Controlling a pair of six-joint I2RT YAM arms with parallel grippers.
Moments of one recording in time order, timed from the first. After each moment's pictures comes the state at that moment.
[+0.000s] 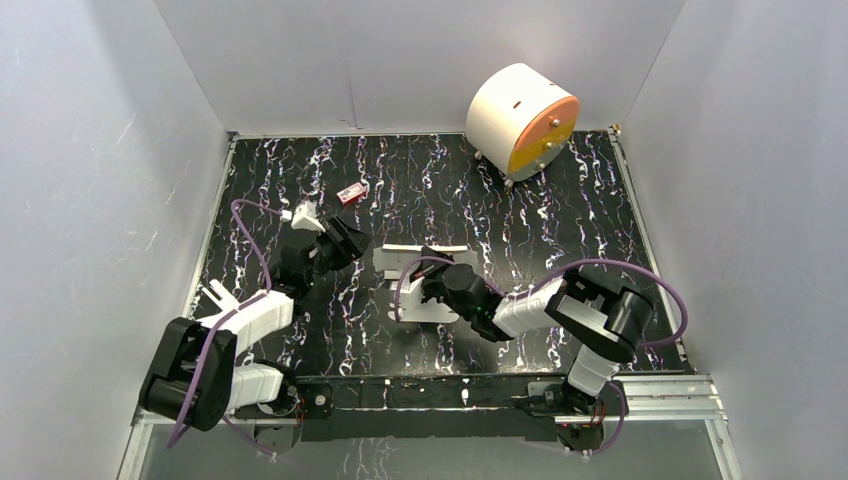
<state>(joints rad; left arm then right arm) -0.31 1.23 0.41 0.45 0.10 -0.82 1.04 1.67 0.55 0.88 0.24 -1.29</state>
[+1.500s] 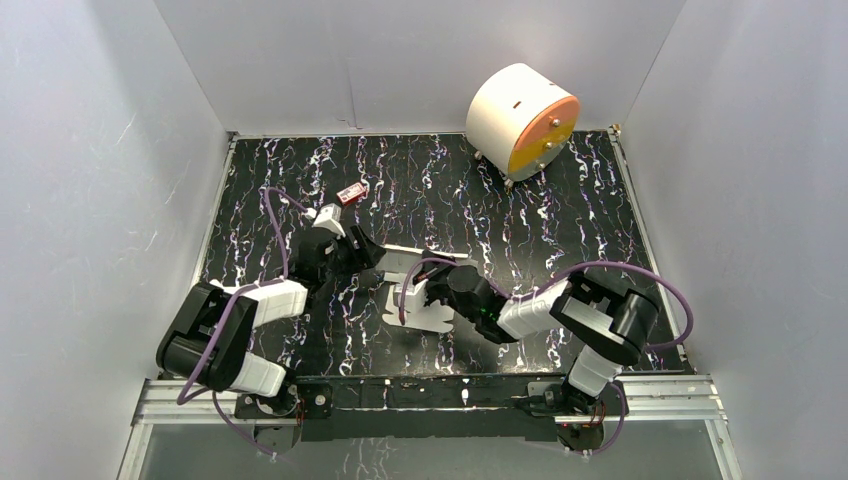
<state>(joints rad) -0.36 1.42 0.44 0.50 0.15 -0.62 1.03 1.65 0.51 0.90 0.19 -1.25</state>
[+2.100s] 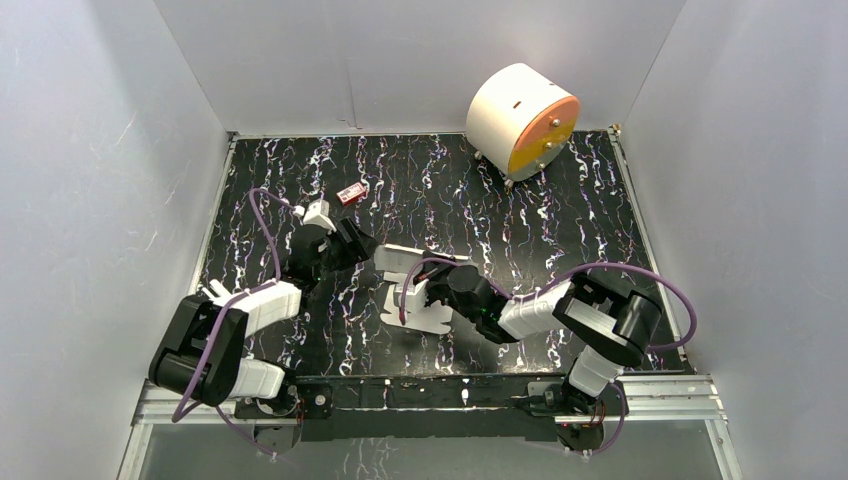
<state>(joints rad) -0.33 1.36 0.45 0.45 0.10 -0.67 1.03 1.63 0.51 0.87 0.19 -1.24</state>
